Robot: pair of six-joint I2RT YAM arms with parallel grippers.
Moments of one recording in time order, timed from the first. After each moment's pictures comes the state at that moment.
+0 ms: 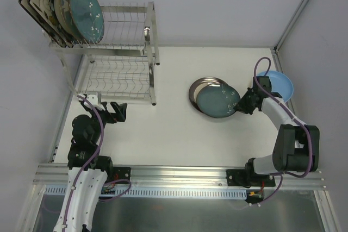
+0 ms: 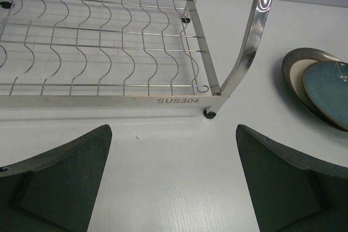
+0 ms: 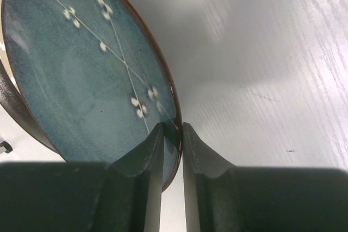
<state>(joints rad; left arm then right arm) -0.05 0.29 0.41 -0.24 0.15 -0.20 0.00 1.41 0.86 -0.51 -0.09 0.64</state>
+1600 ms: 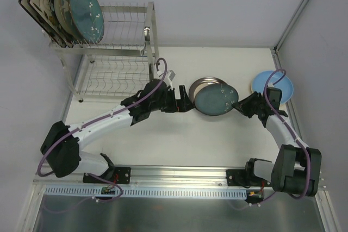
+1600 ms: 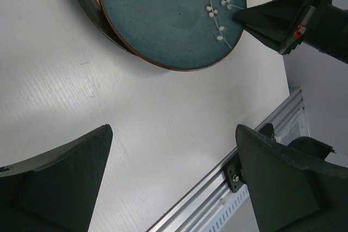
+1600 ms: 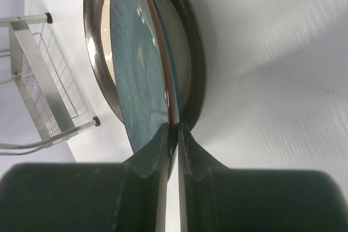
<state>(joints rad) -0.81 1.31 0.93 -0.11 0.10 -0.74 -0.12 1.21 0.62 -0.20 -0.40 0.81</state>
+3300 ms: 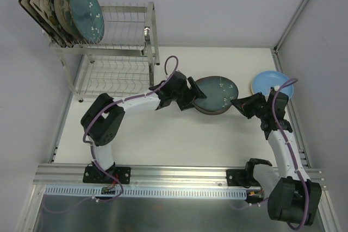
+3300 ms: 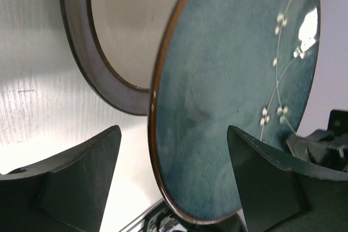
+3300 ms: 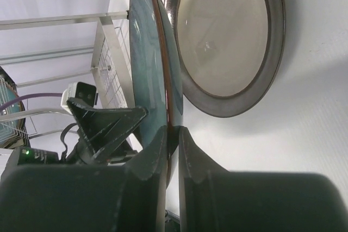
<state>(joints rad) -0.77 1.83 1.21 -0.05 0.16 -1.24 -0.12 0.92 0.55 -0.21 -0.50 1.04</state>
